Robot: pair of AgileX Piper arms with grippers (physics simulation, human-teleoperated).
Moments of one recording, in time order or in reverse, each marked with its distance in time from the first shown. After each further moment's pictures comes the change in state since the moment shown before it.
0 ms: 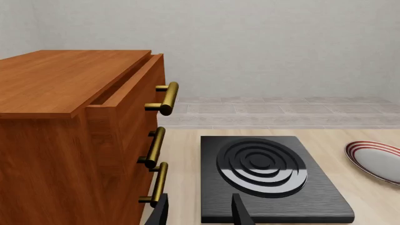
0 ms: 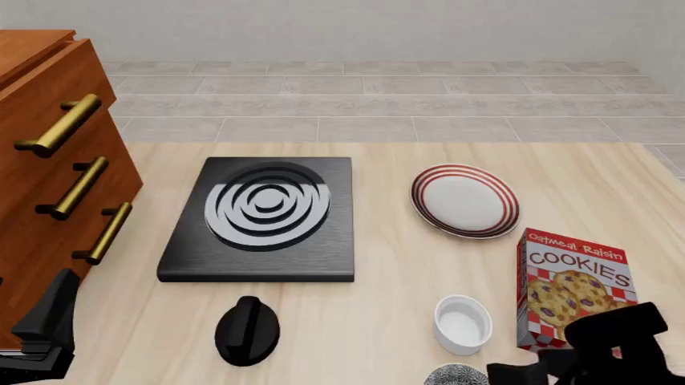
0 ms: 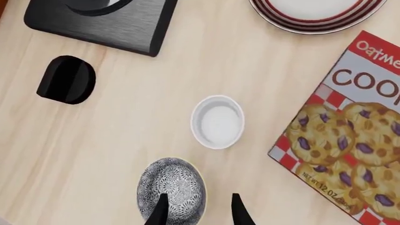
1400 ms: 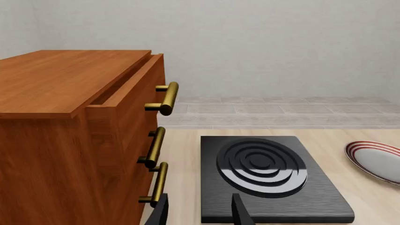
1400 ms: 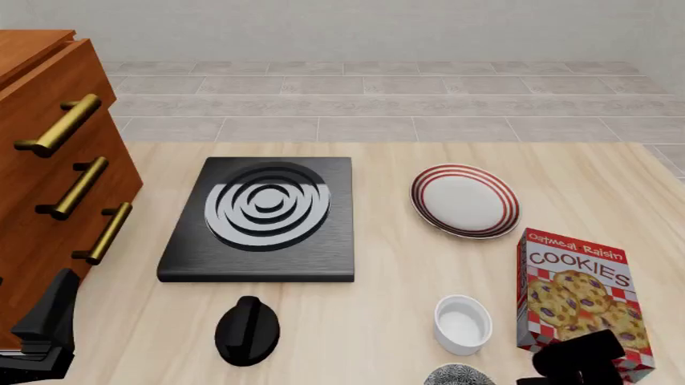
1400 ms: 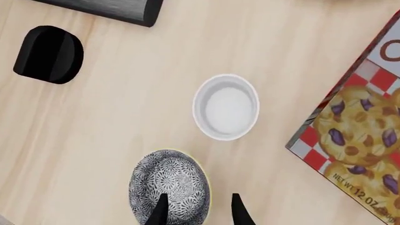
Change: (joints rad) left arm 0.000 0.000 0.000 0.000 0.000; right arm 0.095 0.146 0.138 -0.213 0.077
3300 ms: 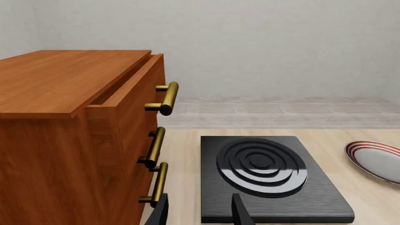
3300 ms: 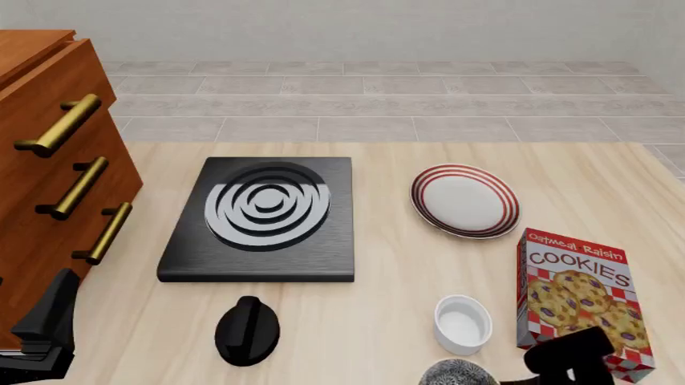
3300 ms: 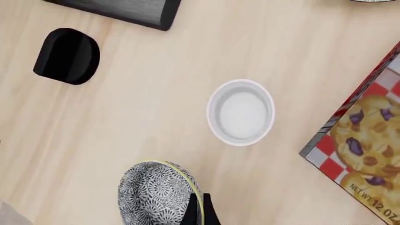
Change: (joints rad) left arm 0.000 0.000 0.000 0.000 0.000; right arm 0.058 0.033 -0.015 -0.042 0.044
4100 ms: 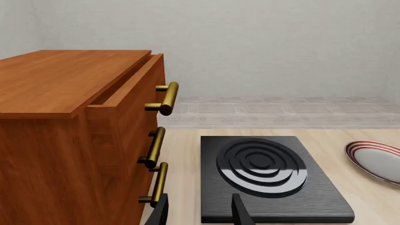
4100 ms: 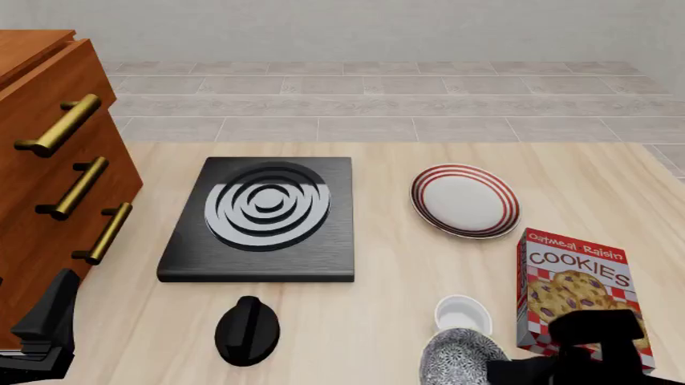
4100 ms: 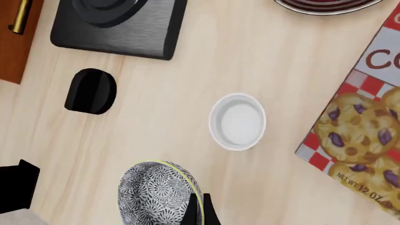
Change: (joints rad) left arm 0.000 0.000 0.000 0.000 0.000; right arm -0.041 -0.107 -0.099 0.133 0.107
